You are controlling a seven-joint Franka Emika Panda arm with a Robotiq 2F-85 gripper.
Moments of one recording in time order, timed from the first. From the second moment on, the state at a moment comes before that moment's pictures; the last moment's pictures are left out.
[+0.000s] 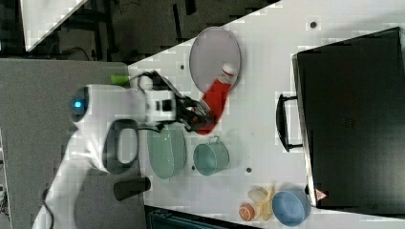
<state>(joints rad) -0.45 0.14 0.30 -2.05 0.05 0.50 -0.13</state>
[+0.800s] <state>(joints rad) -0.36 0.29 0.33 -2.32 0.01 0.87 -0.14</state>
